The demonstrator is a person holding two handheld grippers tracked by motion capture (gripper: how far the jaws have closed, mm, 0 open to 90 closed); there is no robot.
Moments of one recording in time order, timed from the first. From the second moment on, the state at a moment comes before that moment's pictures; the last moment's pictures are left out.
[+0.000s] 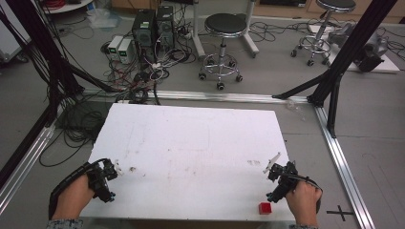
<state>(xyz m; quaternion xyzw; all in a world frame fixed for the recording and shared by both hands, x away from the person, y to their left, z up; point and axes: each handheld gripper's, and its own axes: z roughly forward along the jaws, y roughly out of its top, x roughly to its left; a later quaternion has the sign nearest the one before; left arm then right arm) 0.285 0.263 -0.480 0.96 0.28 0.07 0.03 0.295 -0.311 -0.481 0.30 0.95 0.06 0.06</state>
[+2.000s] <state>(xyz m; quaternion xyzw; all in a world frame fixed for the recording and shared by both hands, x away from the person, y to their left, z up) 0.283 0.265 -0.467 0.96 0.28 0.08 0.06 0.246 -0.275 -0.497 0.06 1.00 0.00 0.03</state>
